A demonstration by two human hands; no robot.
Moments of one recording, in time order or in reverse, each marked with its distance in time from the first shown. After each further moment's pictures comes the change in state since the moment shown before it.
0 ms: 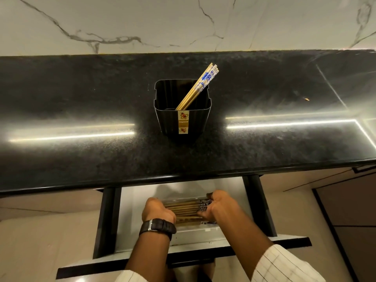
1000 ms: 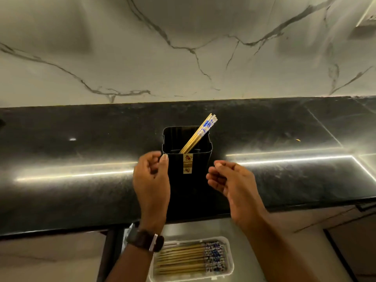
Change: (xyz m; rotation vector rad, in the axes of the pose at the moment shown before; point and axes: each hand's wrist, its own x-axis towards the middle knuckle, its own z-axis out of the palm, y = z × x) left_hand -0.141 0.073 0.041 0.438 -0.461 1.450; right_hand -0.157 -0.049 -0.010 -0.007 -0.525 -1.004
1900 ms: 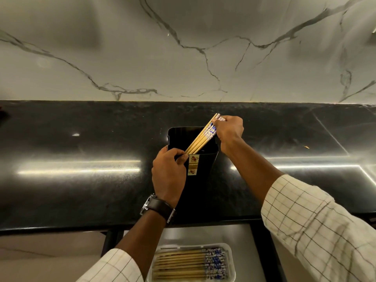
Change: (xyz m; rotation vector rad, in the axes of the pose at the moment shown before) left_hand 0.040 -0.013 0.036 0.442 -0.133 0.238; right_hand 0.158 -0.053 0.073 -0.485 0.277 -0.248
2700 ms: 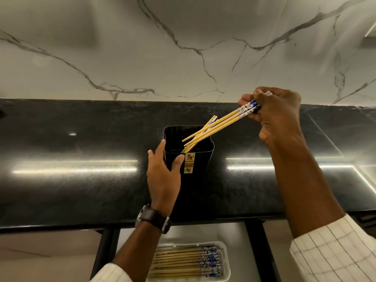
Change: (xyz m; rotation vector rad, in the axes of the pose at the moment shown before) left_hand -0.019 0.000 -0.002 -0.193 -0.026 -0.212; right_hand -0.057 -0.075 -0.109 0.411 -0.016 -0.185
